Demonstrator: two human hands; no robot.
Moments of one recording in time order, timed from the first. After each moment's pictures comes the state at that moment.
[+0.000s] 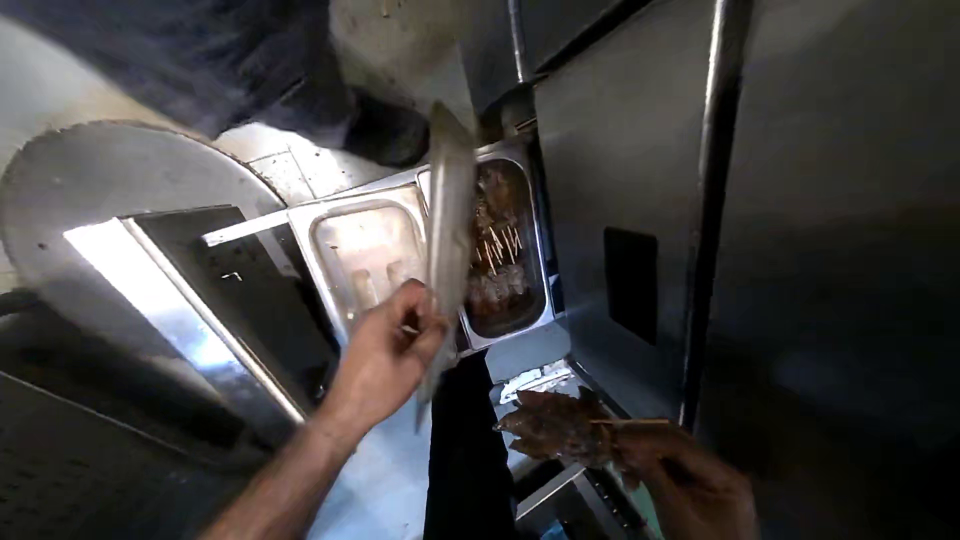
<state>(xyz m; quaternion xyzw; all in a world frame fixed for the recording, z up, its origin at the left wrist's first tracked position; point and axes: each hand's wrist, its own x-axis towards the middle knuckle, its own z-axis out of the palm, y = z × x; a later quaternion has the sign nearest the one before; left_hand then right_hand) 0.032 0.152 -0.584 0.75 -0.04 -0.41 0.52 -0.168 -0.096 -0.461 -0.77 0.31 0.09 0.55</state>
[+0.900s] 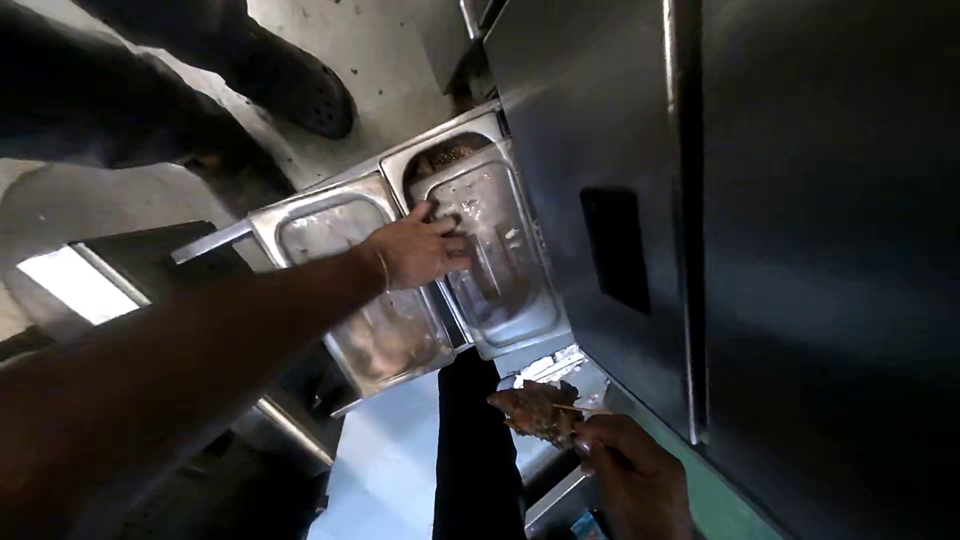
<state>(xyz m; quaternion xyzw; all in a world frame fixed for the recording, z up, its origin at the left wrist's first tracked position) 0.103 0.070 -0.702 0.63 -0.70 -0.34 0.02 -0.210 -0.054 -0.497 -0.80 0.40 0.09 0.43</state>
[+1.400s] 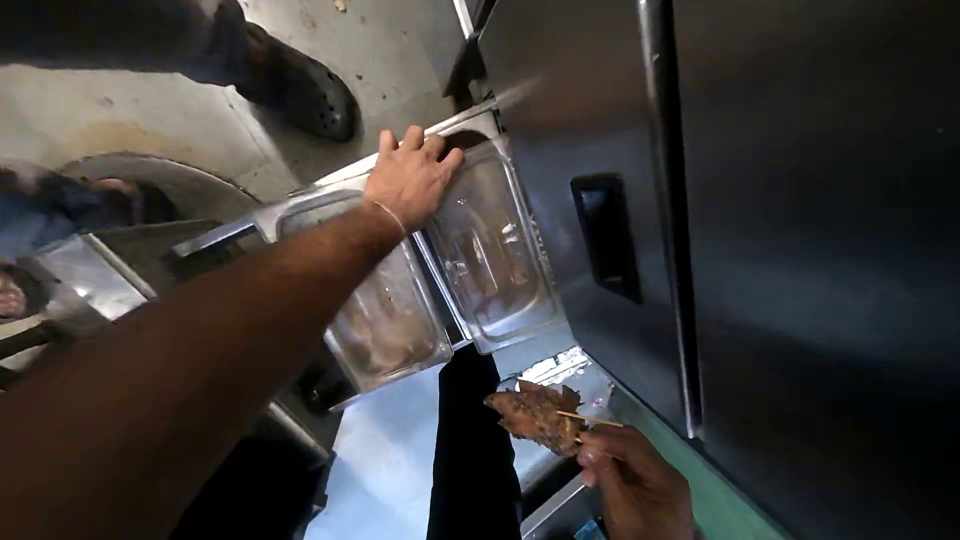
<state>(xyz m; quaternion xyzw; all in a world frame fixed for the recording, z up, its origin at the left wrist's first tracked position) 0.138 0.034 -0.697 0.85 -0.45 -0.27 0.03 -0.236 -0.052 -0.496 -0.77 0.41 0.03 0.48</state>
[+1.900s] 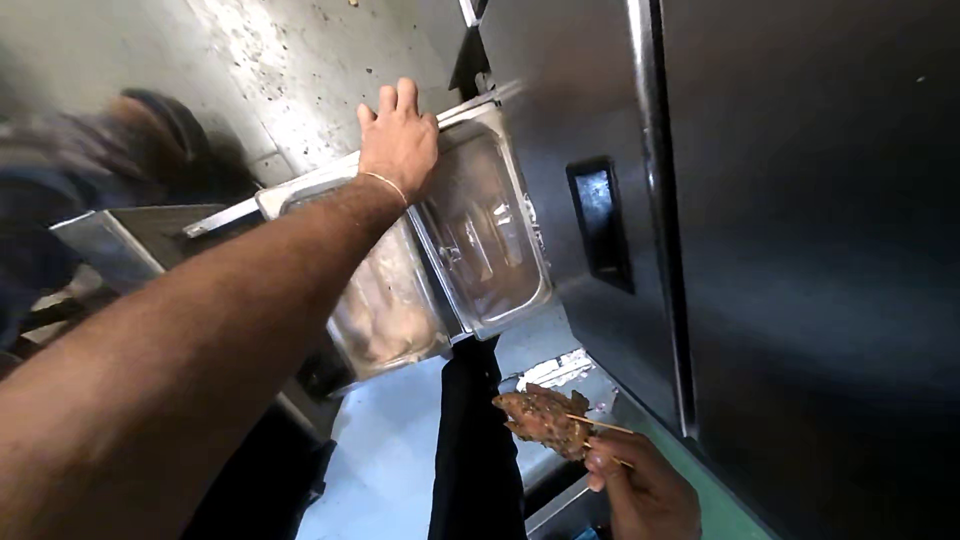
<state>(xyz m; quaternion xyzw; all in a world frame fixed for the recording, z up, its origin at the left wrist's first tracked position) 0.148 0.020 -0.688 0.91 -0.30 -0.28 0.02 -0.258 -0.067 -0.491 -0.77 0.41 0.02 0.49</state>
